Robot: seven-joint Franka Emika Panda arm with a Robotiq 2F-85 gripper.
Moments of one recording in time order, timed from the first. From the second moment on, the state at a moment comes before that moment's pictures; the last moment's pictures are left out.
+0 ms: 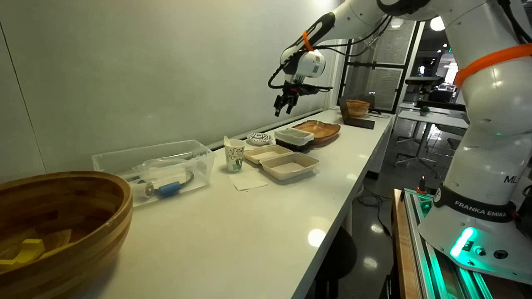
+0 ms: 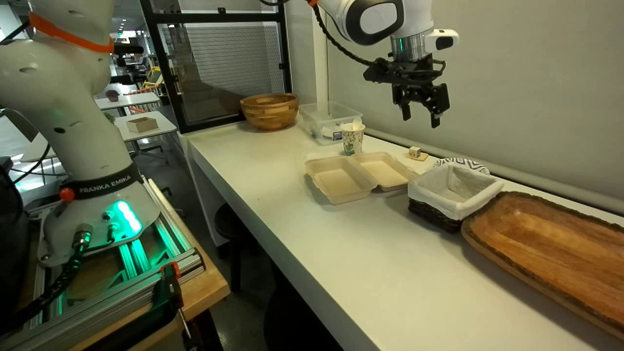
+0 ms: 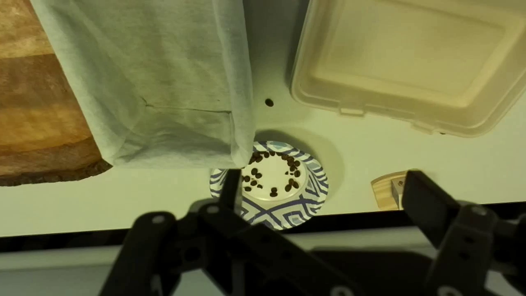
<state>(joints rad) -0.43 0.53 -0.14 -1.69 0.19 2.49 -0.46</state>
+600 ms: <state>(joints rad) -0.51 0.71 -0.09 -1.54 0.19 2.49 -0.47</state>
